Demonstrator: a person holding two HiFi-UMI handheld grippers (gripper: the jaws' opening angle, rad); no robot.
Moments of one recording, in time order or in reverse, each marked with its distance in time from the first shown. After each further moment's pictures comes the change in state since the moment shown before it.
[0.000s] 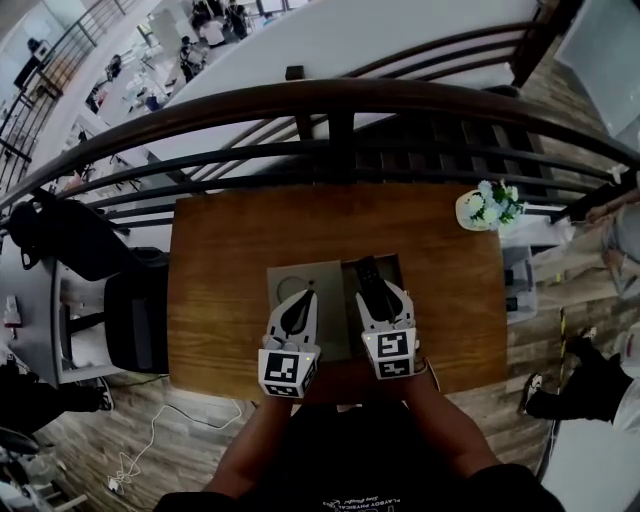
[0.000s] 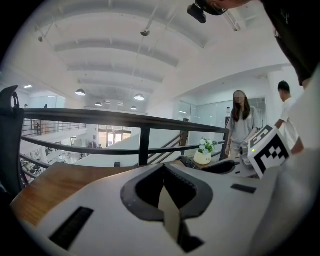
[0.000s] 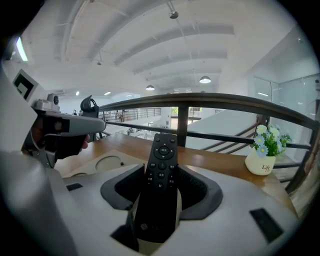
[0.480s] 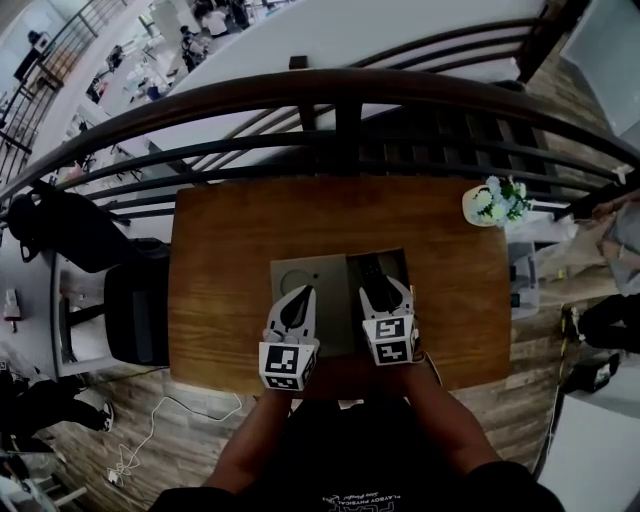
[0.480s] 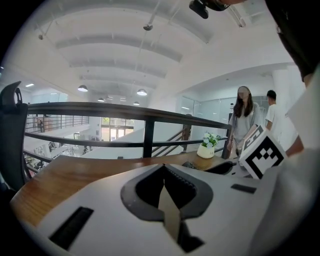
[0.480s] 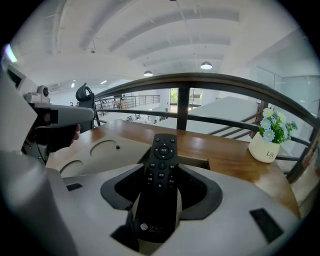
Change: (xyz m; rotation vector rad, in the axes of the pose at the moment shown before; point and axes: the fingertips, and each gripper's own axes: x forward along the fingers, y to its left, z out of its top) left arm -0.003 0.018 -0.028 -0.021 0.059 0.026; right arm 0.023 0.004 -0.038 0.018 0.163 -0.006
